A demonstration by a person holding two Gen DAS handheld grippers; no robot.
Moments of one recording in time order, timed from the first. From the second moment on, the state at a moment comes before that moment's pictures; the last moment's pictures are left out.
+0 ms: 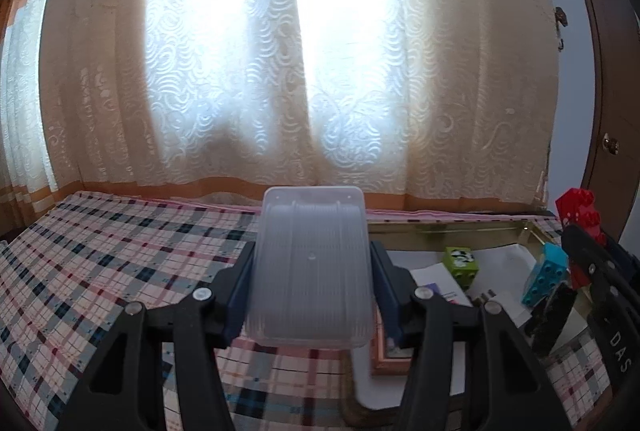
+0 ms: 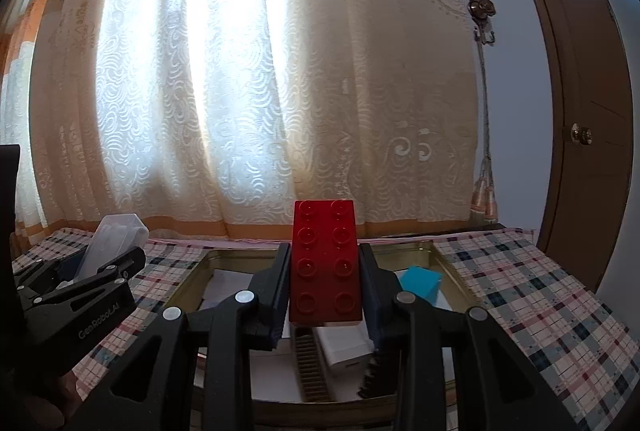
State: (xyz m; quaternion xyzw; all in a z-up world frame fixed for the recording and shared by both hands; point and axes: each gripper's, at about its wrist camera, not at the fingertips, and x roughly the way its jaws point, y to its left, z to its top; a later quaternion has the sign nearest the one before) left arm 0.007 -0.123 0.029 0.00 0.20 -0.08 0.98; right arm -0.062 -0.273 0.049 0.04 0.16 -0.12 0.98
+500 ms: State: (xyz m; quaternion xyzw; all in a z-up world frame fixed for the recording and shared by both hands) left arm 0.004 -0.158 0.032 0.01 0.20 -0.10 0.97; right arm -0.072 -0.311 0.051 0.05 0.15 -0.15 0.98
